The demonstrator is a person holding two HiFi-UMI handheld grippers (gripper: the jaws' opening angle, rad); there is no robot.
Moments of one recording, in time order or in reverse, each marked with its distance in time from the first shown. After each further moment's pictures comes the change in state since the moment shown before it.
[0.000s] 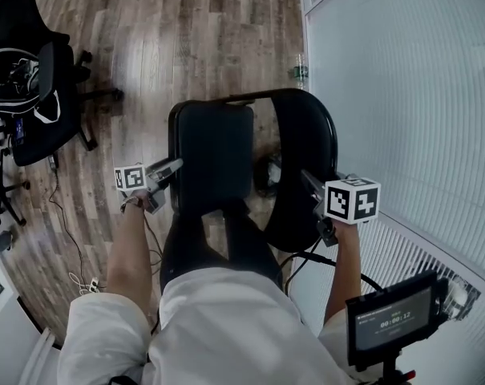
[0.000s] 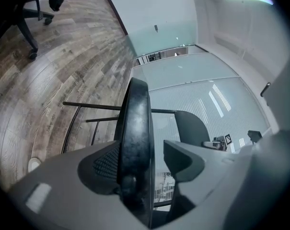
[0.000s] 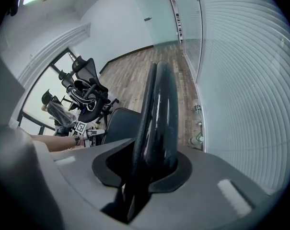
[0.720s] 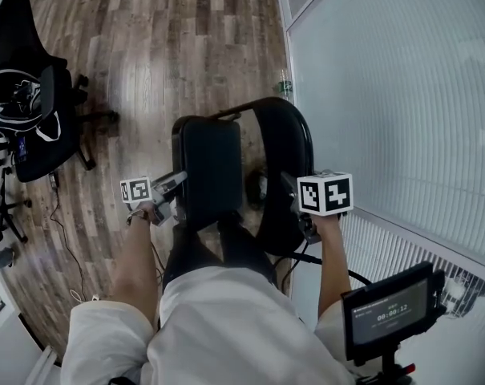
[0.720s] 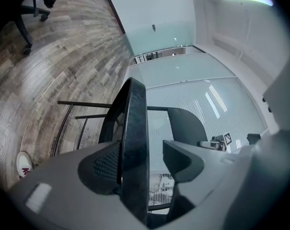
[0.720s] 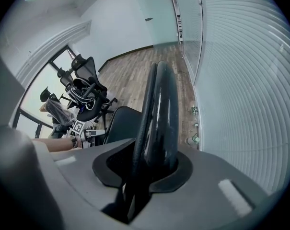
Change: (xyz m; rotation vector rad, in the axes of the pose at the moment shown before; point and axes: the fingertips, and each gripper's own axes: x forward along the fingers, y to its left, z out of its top) left arm 0.030 -0.029 -0.005 -0.014 -0.006 -0.036; right arm 0.012 0.006 0.010 -0.018 0.015 -0.039
